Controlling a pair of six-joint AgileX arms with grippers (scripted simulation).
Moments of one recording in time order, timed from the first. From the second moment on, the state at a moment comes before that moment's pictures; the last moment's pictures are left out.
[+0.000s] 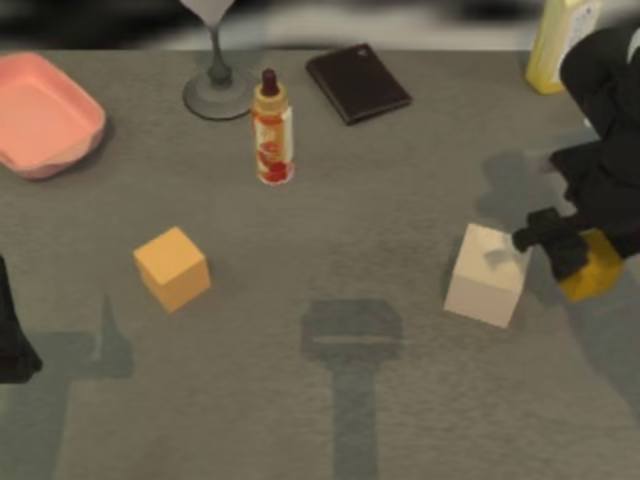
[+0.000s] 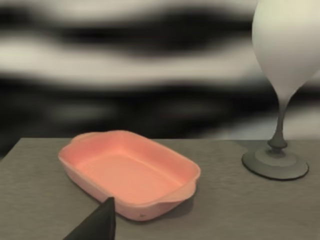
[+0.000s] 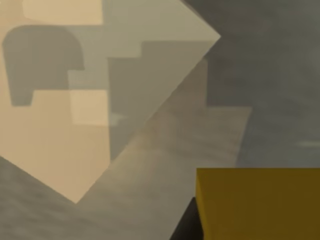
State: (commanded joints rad) left arm 0.00 0.00 0.00 0.00 0.00 0.00; right arm 0.25 1.94 1.36 -0.98 0.00 -0.06
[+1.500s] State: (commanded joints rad) left arm 0.00 0.00 0.00 0.00 0.00 0.00; right arm 0.77 1.85 1.11 -0.80 0.02 0.78
